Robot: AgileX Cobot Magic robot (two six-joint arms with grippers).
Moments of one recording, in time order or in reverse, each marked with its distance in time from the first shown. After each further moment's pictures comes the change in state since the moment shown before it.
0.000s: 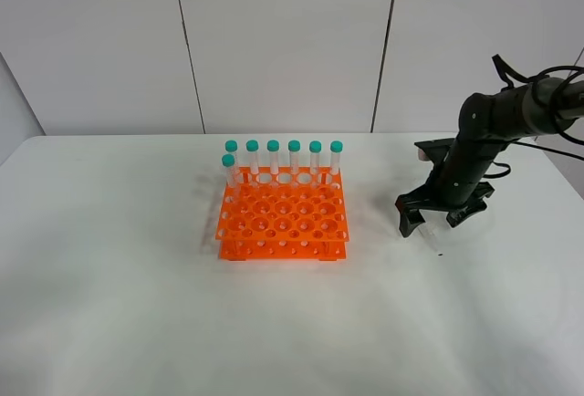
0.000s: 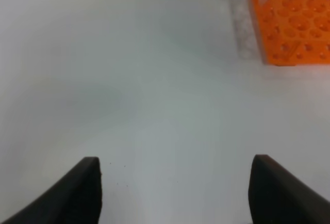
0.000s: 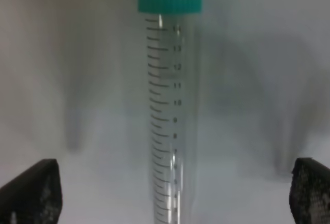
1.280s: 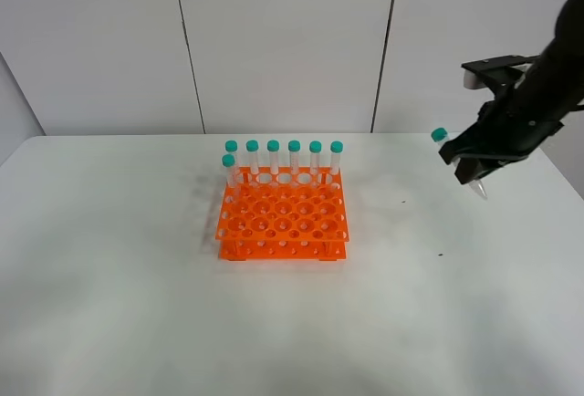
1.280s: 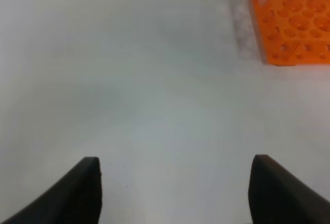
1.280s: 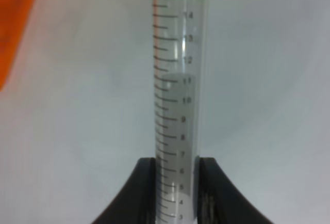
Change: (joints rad) left arm 0.000 0.000 0.000 0.000 0.000 0.000; right arm 0.000 -0.560 0.170 0.000 0.184 -0.084
